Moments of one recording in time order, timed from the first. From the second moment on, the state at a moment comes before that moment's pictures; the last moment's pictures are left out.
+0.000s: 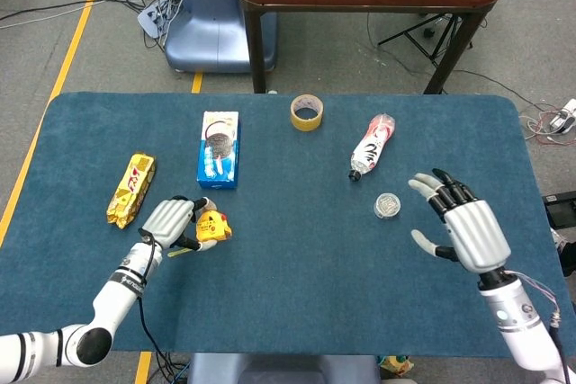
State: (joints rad) left arm -0.74 -1.27 -0.21 -1.86 0.82 0.95 0.31; right arm 0.30 -1.08 0.16 -1.87 -1.60 1.33 -0.14
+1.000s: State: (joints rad) left arm -0.86 -1.26 -0.30 -2.09 0.53 1.16 0.38; right arm 0.65 -1.62 0.31 -1.83 -1.32 1.17 -0.47
